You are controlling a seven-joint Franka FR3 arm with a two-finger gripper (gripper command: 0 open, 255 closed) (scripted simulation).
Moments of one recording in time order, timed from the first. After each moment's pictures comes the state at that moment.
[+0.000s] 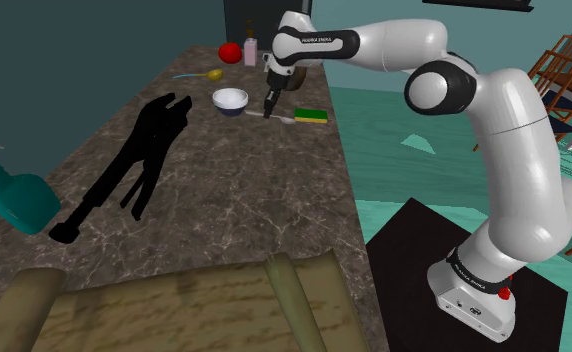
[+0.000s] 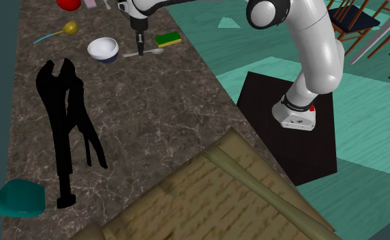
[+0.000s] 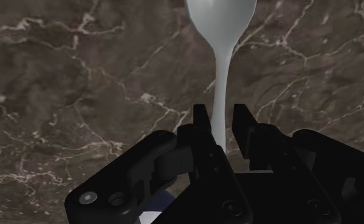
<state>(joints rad) -0.12 0.79 0.19 -1.06 0.09 1.96 -0.59</state>
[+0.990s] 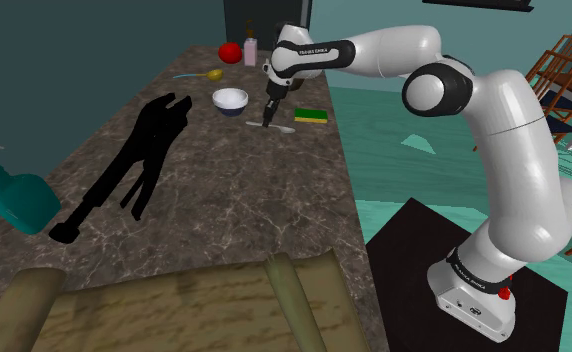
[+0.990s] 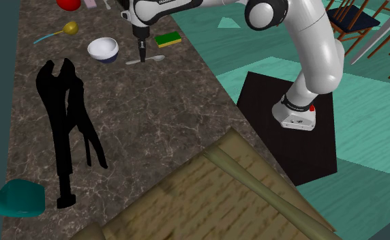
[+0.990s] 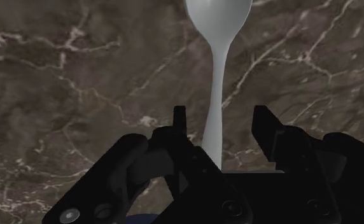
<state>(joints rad) -0.12 0.81 0.19 -1.11 0.09 2.04 -0.60</state>
